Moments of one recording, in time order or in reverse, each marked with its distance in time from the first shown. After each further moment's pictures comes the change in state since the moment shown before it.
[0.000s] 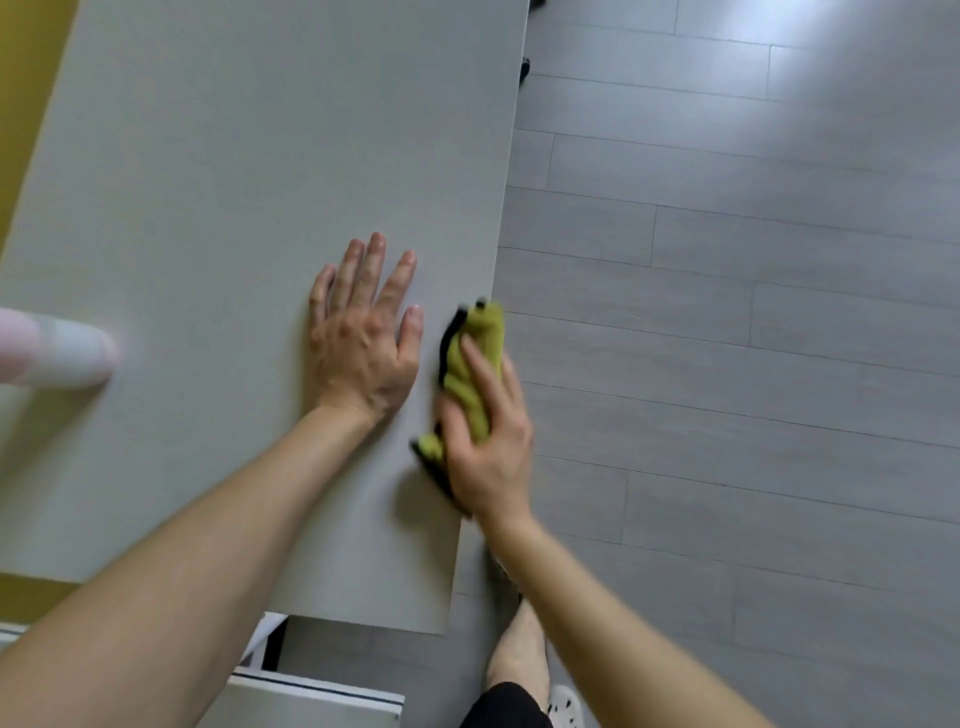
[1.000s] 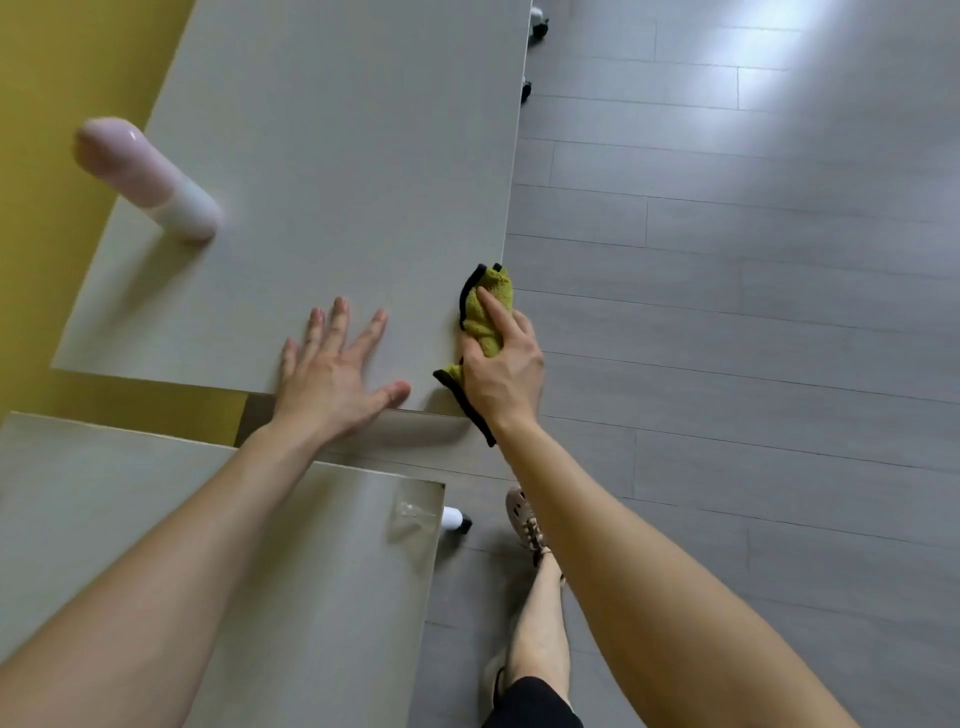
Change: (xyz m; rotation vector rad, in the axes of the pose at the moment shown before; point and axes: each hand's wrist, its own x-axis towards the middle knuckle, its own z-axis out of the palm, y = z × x) left_hand -0.206 -0.042 -0.091 0.082 -0.587 -0.193; right_hand -0.120 -0.004 -0.001 -0.142 0.016 0.181
